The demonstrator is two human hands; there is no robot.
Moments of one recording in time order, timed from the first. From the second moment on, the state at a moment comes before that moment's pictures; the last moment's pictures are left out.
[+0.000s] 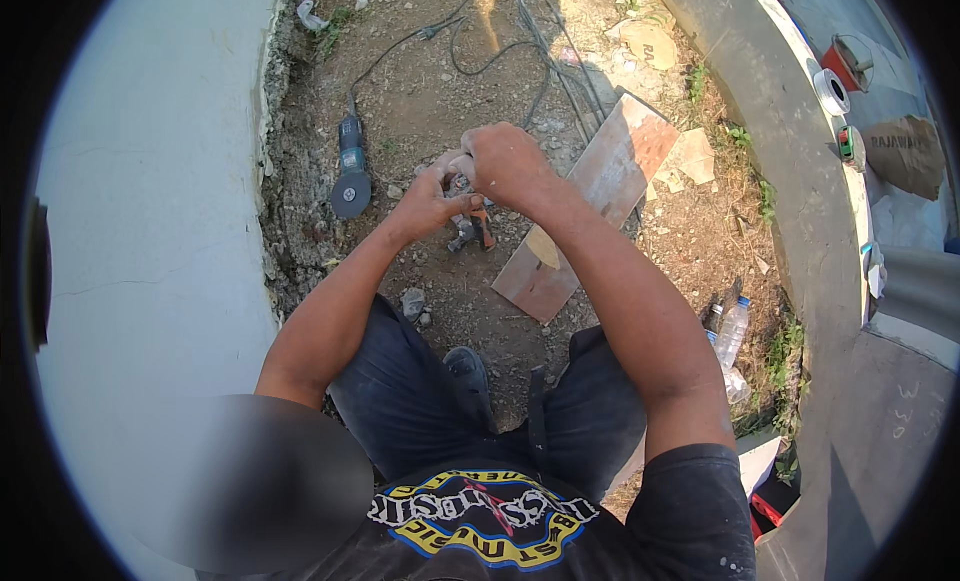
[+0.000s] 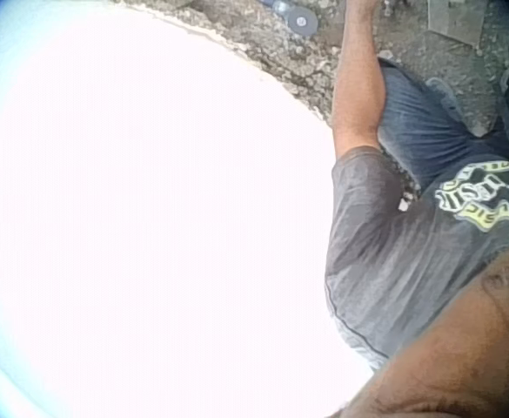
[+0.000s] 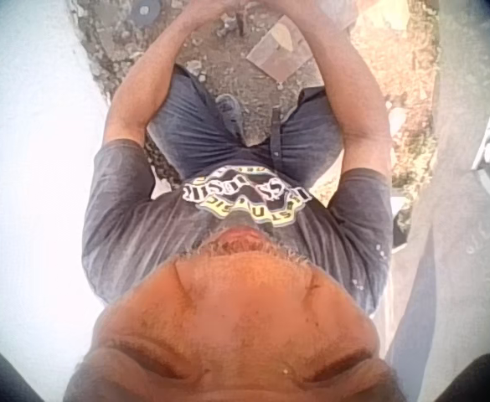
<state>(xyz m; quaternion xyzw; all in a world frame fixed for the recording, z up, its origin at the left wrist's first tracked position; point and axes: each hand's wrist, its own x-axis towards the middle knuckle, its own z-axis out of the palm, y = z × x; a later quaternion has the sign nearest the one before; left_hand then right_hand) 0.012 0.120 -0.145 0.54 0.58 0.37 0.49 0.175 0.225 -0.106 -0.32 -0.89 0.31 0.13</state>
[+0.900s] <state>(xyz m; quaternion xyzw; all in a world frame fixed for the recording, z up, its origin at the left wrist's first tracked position) 0.033 0.131 -0.168 0.51 0.58 0.40 0.50 0.098 0.065 -0.392 -0.43 -0.89 0.10 0.12</state>
